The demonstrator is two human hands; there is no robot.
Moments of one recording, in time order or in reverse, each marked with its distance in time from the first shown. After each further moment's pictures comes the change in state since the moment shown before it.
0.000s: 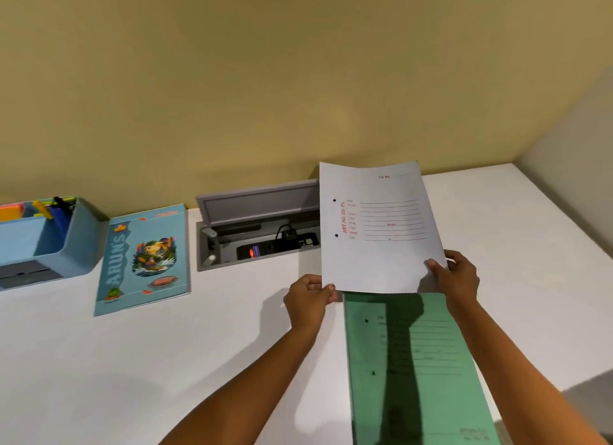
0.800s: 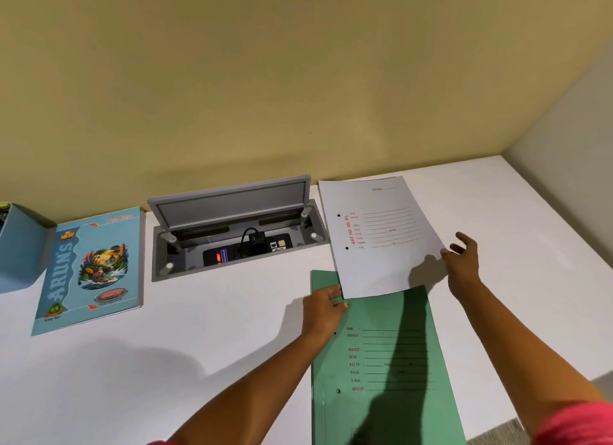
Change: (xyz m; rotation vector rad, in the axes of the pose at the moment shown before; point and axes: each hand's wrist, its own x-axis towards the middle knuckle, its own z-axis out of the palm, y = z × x) left_hand 0.019 -0.026 0.089 0.354 -0.296 0.048; right_hand 0.110 0.029 -0.023 0.197 0.007 0.141
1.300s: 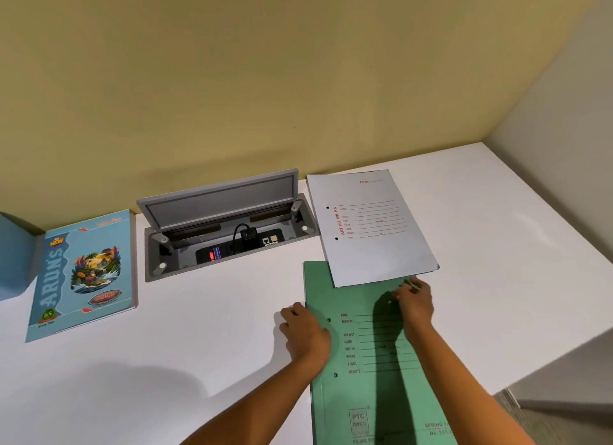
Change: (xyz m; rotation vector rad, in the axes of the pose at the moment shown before) left_hand -0.036 -0.040 0.008 0.502 0.164 -0.212; right_hand -0.093 0.080 0.029 -0.003 0.047 0.231
